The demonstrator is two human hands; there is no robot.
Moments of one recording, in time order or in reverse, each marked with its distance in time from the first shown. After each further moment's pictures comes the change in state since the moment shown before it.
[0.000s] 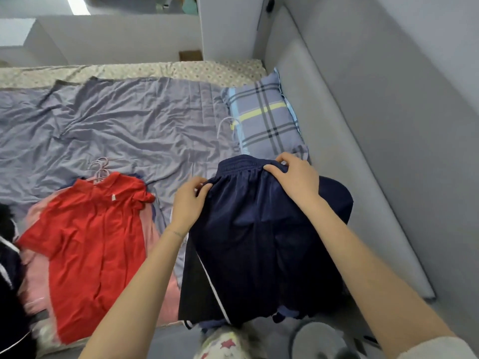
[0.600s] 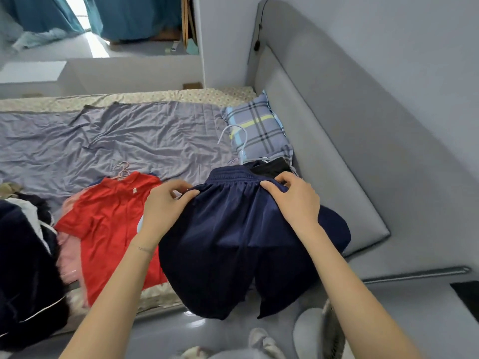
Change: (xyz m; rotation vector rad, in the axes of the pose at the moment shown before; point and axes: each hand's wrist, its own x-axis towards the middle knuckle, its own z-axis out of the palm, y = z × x) left_hand -0.199 0.050 -0.156 0.064 0.051 0.175; right_hand -0.255 -0.077 -0.059 0.079 0.158 0.092
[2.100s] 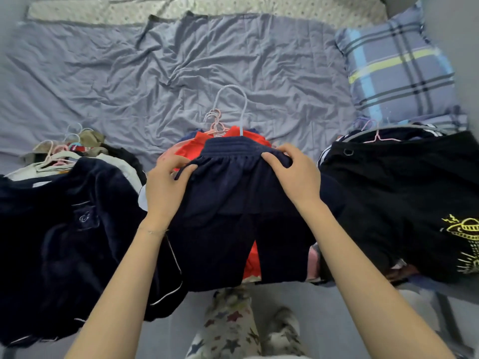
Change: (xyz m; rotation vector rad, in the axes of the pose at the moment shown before) left_hand 0.148 -0.402 -0.243 0.047 0.118 -0.210; right_hand 0.067 -0.279 0.463 0.123 -0.209 -0.008
